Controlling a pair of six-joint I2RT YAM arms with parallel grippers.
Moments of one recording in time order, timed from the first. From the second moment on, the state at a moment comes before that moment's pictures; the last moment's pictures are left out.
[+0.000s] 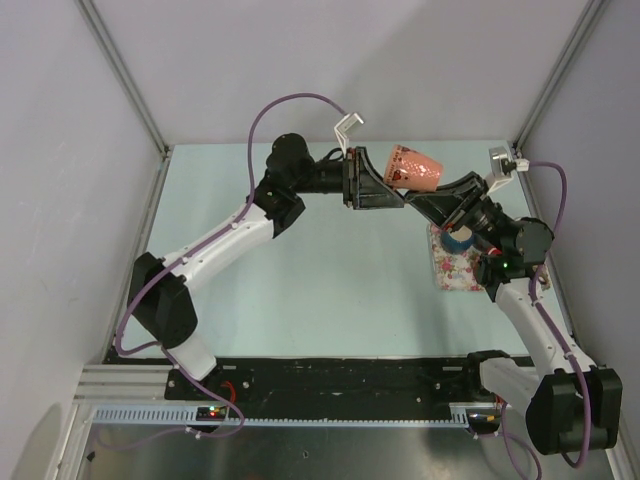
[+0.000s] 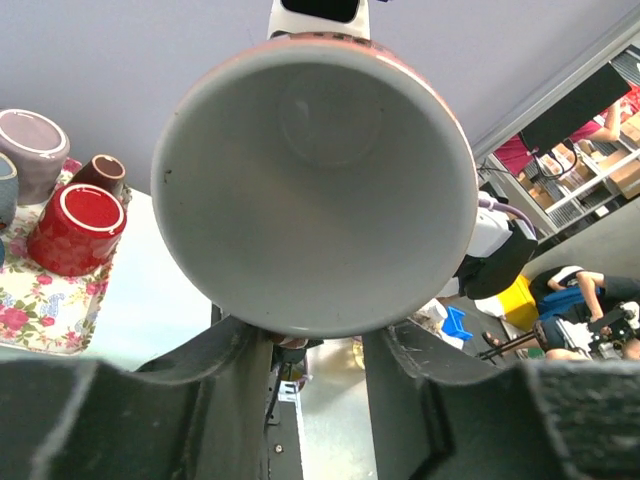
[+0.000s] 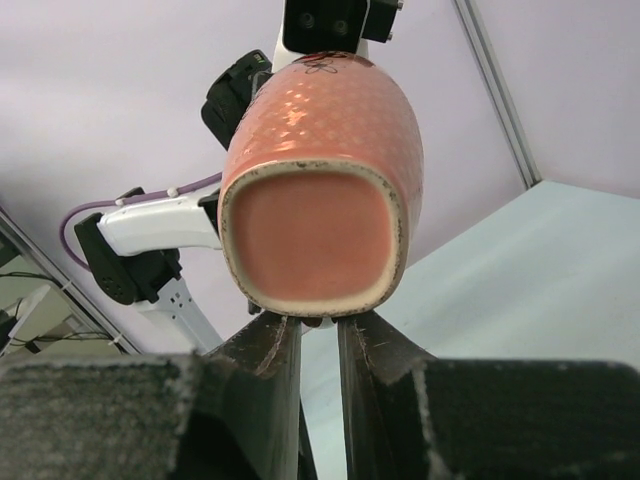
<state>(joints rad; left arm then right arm) -0.70 1.65 1.47 0.41 0.98 -0.91 0.10 1.02 0.69 1.03 -0.90 1.12</state>
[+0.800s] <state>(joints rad) -0.69 1.66 1.45 0.46 0.97 -0.90 0.11 1.02 0.68 1.04 -0.88 1.06</state>
